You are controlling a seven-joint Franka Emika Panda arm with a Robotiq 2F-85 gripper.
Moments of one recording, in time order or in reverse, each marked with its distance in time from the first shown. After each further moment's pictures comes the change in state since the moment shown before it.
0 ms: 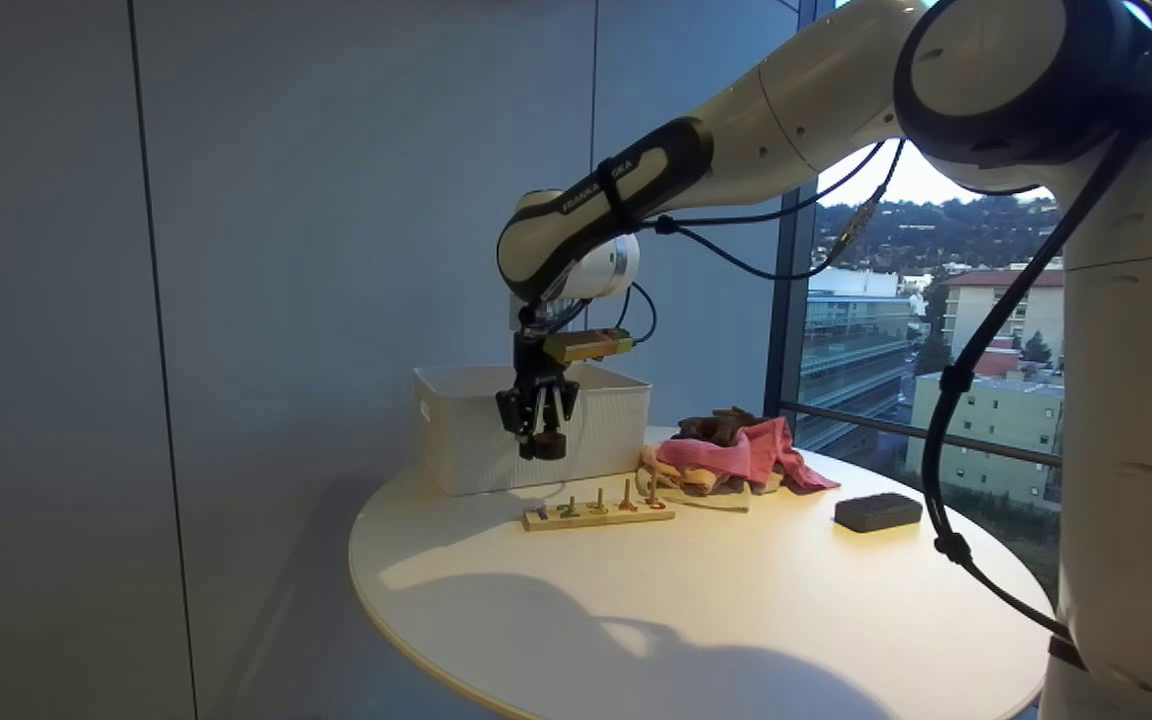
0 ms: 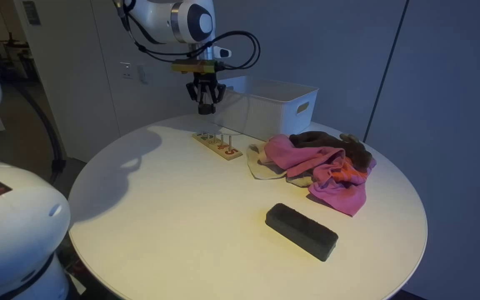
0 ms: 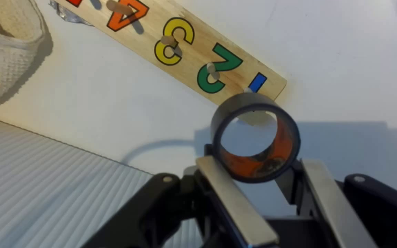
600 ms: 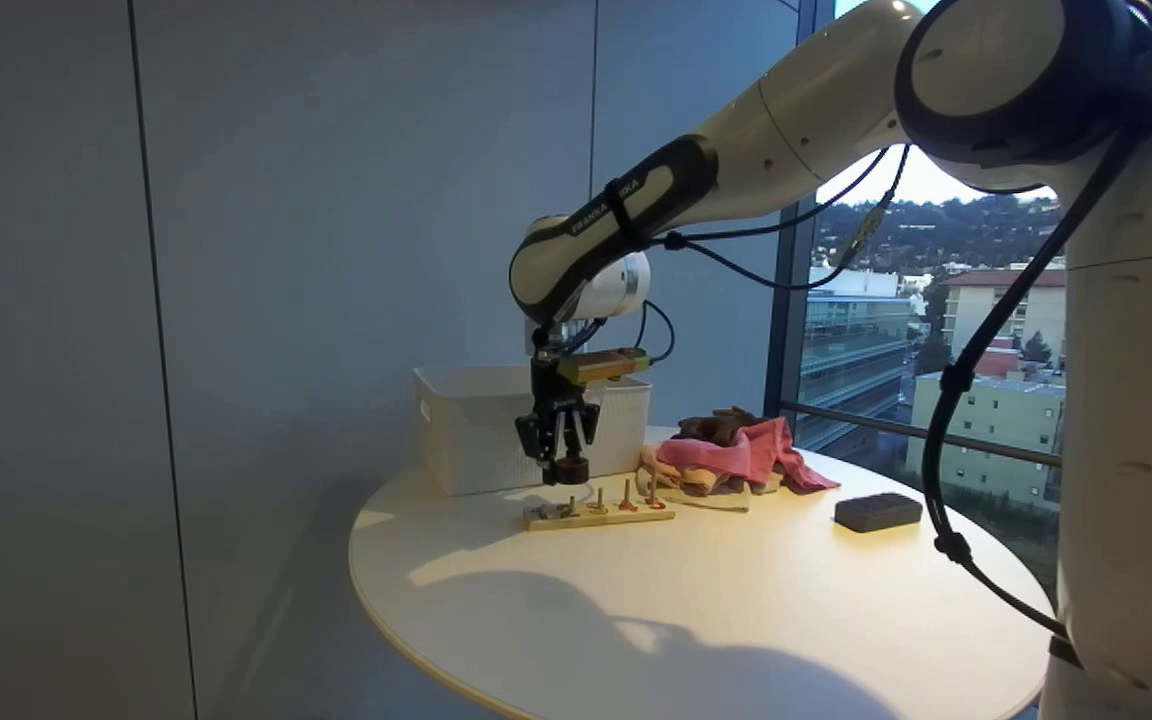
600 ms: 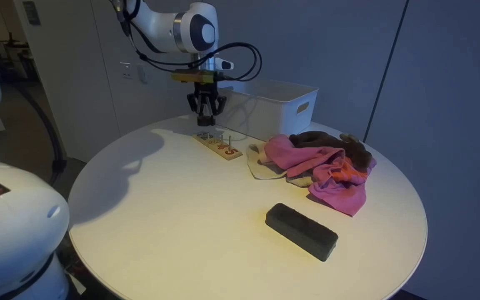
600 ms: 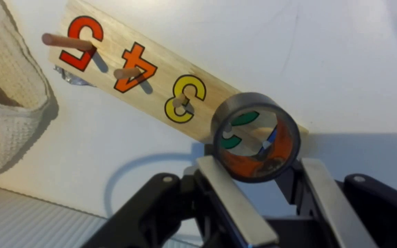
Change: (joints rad) arm -0.015 -0.004 -0.010 -0.073 0.000 -0.026 0.046
